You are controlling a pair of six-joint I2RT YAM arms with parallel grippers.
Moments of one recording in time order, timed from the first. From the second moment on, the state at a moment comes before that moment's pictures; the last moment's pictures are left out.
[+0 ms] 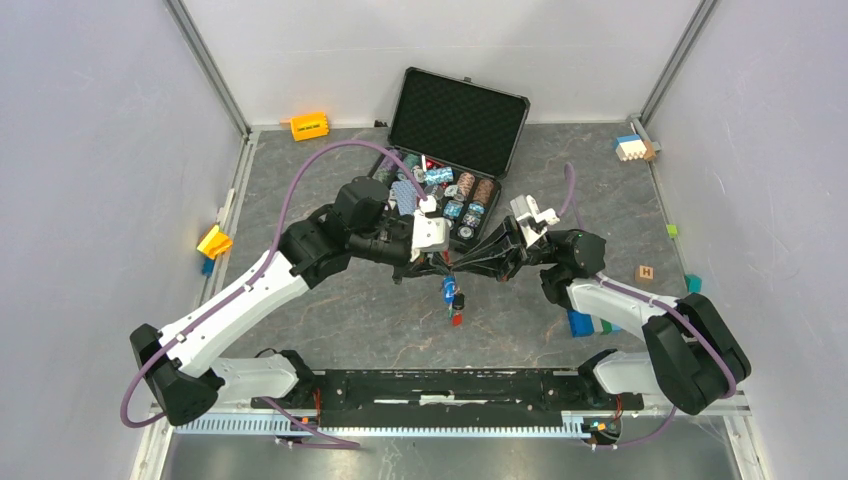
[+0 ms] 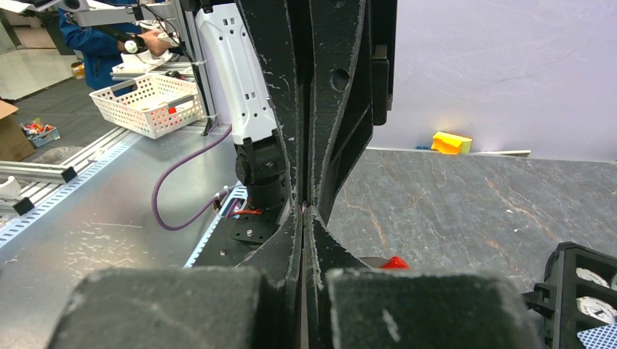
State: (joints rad) left arm -0.81 1.18 1.22 -0.58 0.71 0.46; right arm 0.52 1.30 0.53 1.46 -1.14 0.65
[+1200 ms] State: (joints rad) left arm -0.93 1.46 1.64 -1.18 0.20 0.47; right arm 0.52 1.24 0.58 0.82 -1.07 0.09
